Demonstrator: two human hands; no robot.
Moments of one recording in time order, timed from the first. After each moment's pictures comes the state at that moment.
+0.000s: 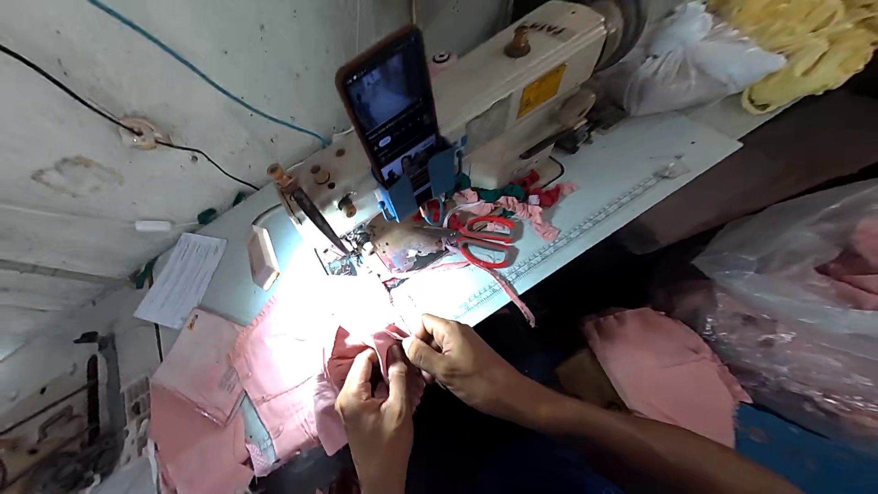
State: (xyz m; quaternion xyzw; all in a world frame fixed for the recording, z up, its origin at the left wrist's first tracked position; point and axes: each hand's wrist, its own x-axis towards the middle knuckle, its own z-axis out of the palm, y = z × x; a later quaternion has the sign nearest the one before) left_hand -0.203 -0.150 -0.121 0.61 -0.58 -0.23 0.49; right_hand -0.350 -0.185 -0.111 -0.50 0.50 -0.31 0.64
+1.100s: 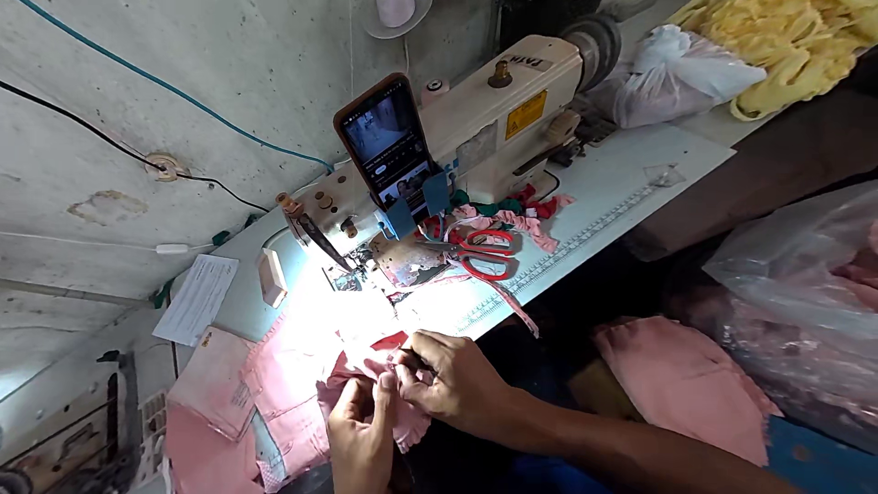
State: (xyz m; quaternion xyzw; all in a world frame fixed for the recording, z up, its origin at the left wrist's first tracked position) left_hand -0.175 -0.140 -0.115 0.62 -0.54 -0.33 0.46; right_hand -0.333 -0.178 -0.134 -0.72 0.47 -0.43 0.28
